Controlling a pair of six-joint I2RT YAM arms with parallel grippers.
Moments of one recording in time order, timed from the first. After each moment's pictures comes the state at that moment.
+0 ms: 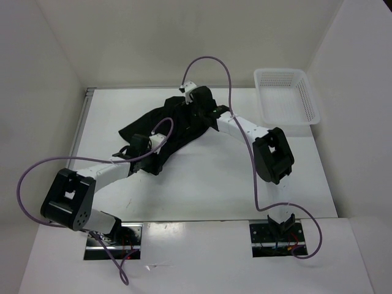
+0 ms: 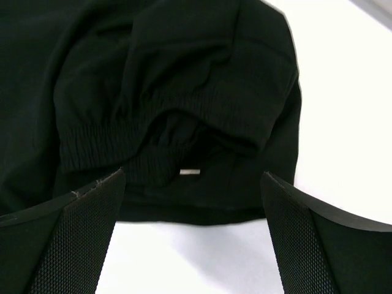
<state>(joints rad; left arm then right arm) -0.34 1.42 0.65 -0.14 0.13 0.07 0.60 2.04 1.64 -0.17 -0.01 -0.05</state>
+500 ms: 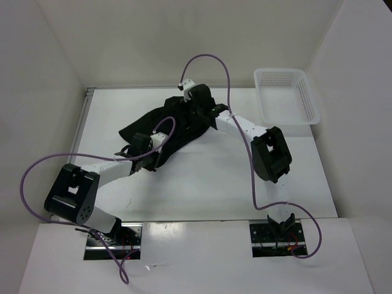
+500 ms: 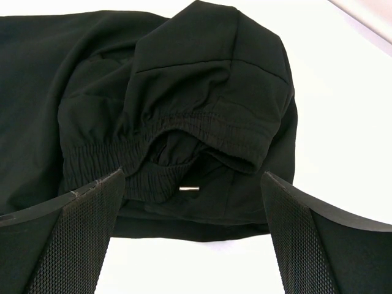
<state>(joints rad) -0.34 1.48 0.64 -0.03 0.13 0.07 0.60 2.07 1.70 -0.15 -0.01 -0.05</state>
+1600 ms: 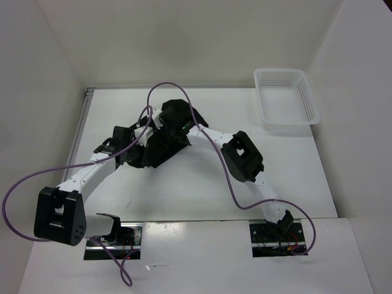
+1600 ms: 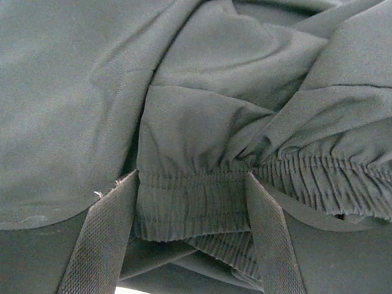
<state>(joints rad) -0.16 1.28 0.77 -0.45 0.31 0.07 0.81 2.35 1.87 -0.21 0.01 -0.20</state>
